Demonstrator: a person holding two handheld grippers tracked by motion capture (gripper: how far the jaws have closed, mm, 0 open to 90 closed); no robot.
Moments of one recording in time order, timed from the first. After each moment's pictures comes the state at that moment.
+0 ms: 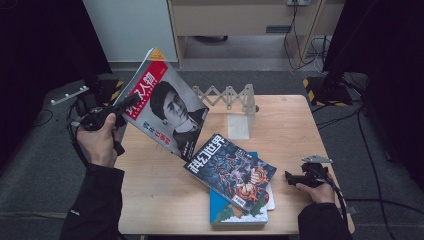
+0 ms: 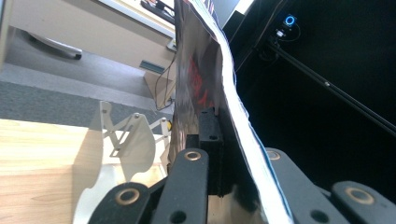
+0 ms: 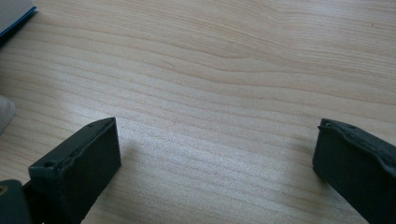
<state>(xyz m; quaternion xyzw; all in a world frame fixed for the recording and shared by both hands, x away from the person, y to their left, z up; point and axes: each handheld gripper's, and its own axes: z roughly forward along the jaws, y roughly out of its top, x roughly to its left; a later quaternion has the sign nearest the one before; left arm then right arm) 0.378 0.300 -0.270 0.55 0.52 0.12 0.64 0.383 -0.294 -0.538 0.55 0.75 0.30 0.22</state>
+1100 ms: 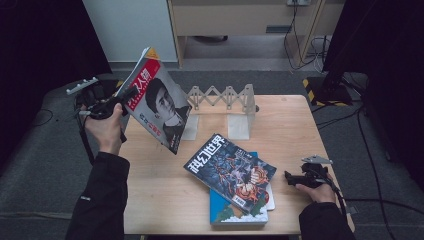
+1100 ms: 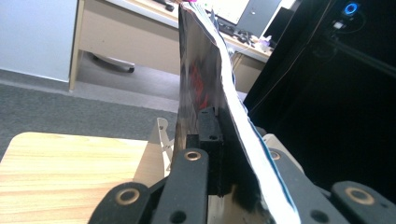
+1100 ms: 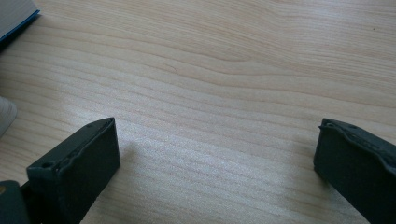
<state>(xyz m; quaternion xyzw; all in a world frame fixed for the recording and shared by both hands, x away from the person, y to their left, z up) 0.421 0.293 -0.280 0.56 0.55 0.21 0.58 0.383 -0.294 -0.540 0.55 0.75 0.31 0.22</state>
